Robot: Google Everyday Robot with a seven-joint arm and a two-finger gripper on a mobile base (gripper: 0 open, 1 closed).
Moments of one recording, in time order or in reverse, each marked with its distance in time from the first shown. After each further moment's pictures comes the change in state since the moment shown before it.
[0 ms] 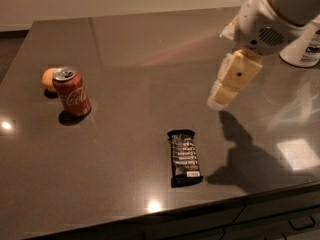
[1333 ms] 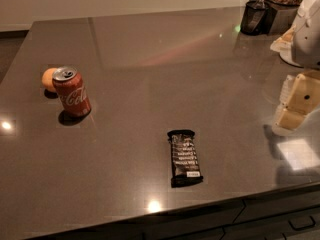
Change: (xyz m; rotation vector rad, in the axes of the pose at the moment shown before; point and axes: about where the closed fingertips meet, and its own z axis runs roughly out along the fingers) arm 0.096 0.017 -0.039 0.016 0.218 -0.034
